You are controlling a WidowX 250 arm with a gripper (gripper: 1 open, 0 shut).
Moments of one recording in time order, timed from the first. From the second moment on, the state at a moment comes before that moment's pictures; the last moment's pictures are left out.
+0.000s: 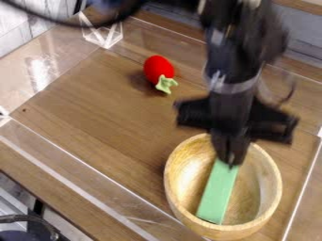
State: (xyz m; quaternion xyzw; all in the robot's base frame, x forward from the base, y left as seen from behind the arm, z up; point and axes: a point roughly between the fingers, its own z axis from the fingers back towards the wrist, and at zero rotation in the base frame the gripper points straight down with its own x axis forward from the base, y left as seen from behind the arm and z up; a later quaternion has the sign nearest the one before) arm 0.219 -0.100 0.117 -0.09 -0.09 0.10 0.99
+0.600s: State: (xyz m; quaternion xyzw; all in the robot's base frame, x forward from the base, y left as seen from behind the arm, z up) arm 0.255 -0.068 0.128 -0.09 -0.10 0.06 0.99
